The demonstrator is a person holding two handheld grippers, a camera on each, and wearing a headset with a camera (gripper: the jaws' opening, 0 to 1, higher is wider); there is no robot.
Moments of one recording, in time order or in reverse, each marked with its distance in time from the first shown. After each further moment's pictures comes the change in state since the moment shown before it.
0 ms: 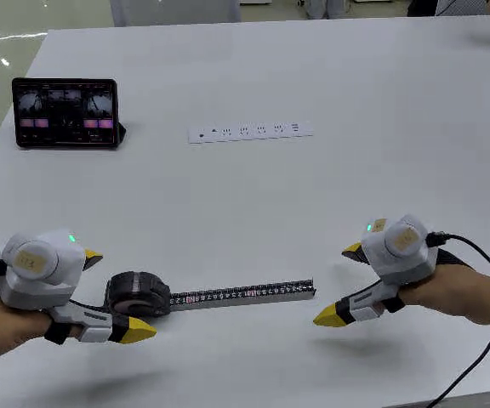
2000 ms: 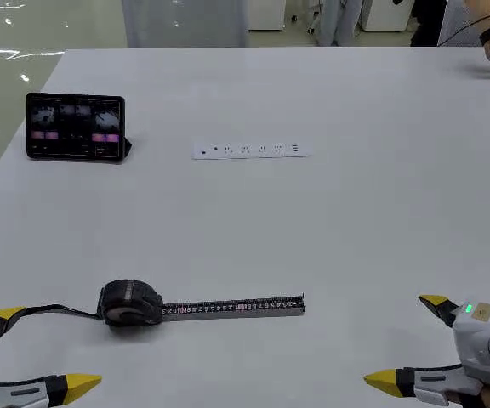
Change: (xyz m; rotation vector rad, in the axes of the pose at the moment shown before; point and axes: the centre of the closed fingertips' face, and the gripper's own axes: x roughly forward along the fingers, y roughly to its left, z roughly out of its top) left arm -0.066 -0.010 -0.066 -0.099 -0.134 0.240; right arm -0.087 0.007 -0.069 0.056 -0.145 -0.234
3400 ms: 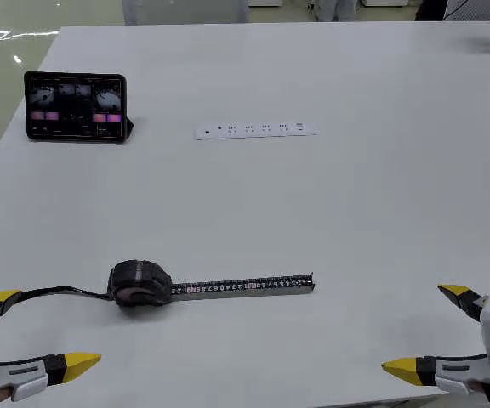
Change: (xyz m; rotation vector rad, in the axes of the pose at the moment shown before) left arm -0.008 0.019 -0.004 -0.012 0.000 -0.004; right arm -0.012 0.005 -0.008 0.044 0.006 -0.022
